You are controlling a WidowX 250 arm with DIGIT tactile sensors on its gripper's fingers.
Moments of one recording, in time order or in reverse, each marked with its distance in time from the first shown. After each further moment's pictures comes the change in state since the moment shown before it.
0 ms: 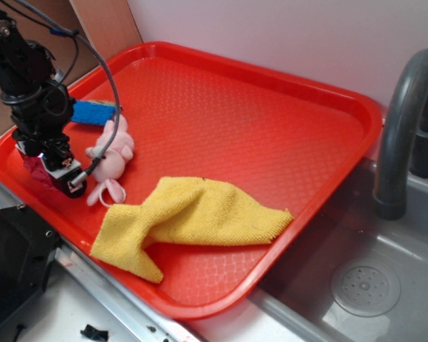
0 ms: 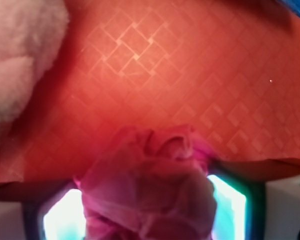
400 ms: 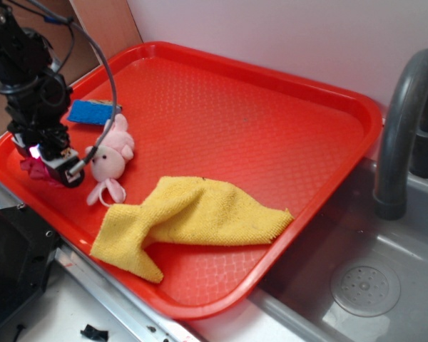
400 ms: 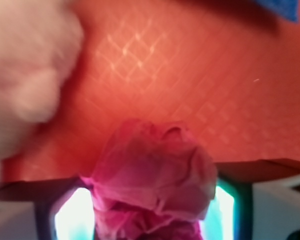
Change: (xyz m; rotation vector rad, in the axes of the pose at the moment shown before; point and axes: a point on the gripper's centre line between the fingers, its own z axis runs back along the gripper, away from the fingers) arm 0.001 -0.003 0.028 0.019 -0.002 0.069
